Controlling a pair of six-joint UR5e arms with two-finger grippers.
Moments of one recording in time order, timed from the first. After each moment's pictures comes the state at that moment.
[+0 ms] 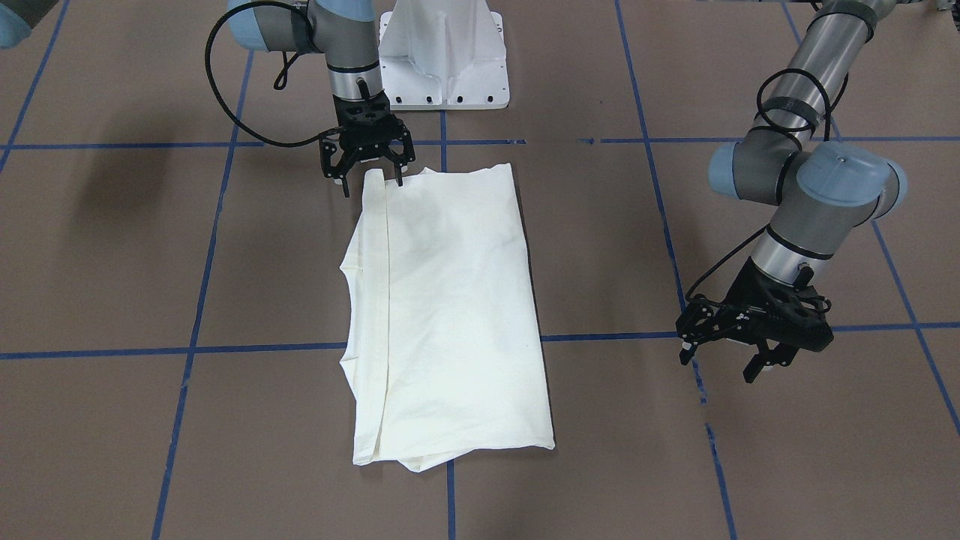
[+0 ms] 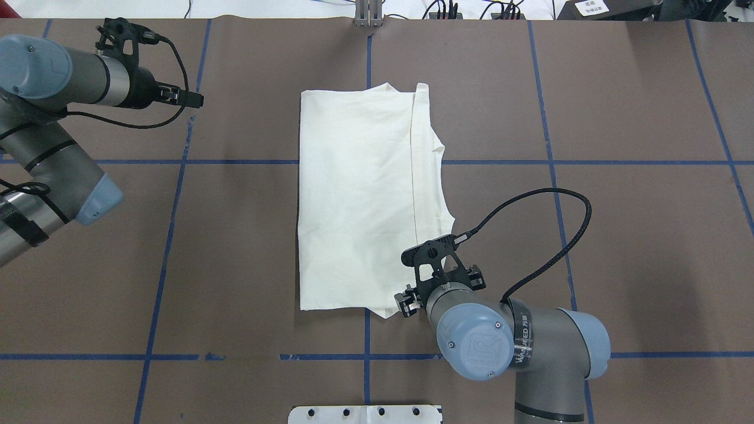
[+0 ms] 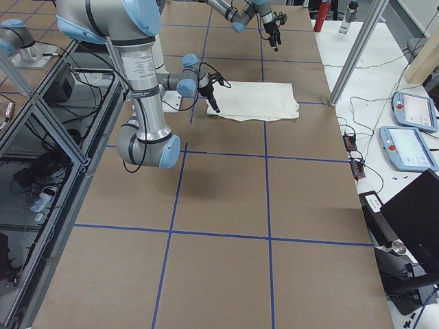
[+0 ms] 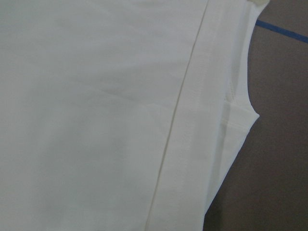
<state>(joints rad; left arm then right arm) -0.94 -2.01 -1.36 -2.42 -1.88 -0.76 0.18 -1.17 1.90 -1.47 1.27 1.06</state>
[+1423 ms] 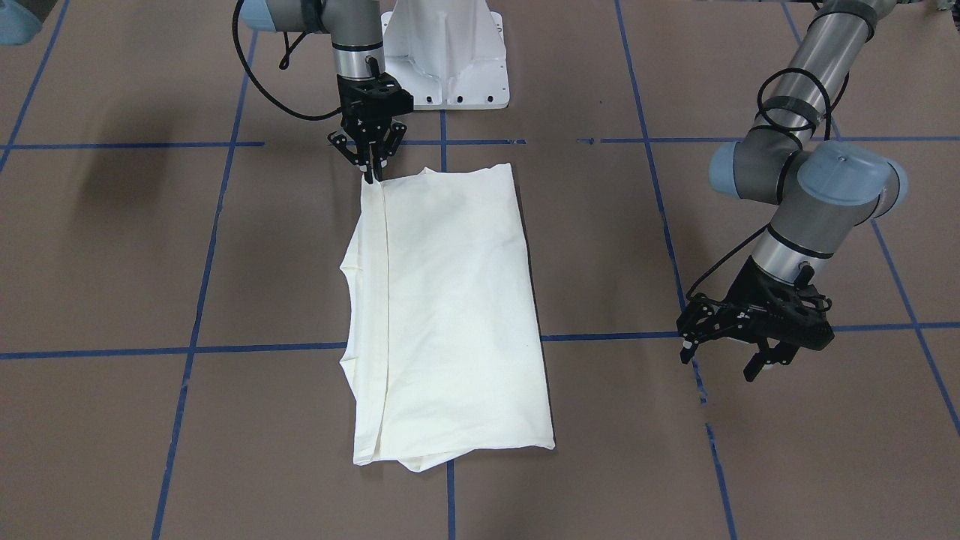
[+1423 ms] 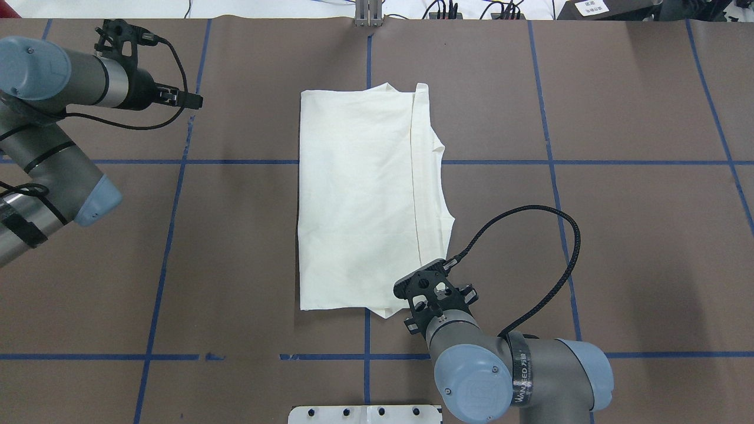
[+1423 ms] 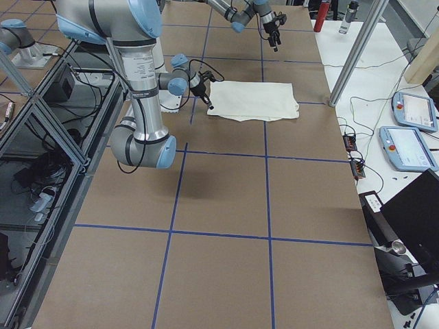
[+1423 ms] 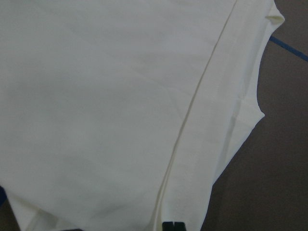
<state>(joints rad) -0.93 -2.00 -1.36 -2.43 -1.88 -0.76 0.11 -1.18 1.94 -1.53 1.16 0.99</state>
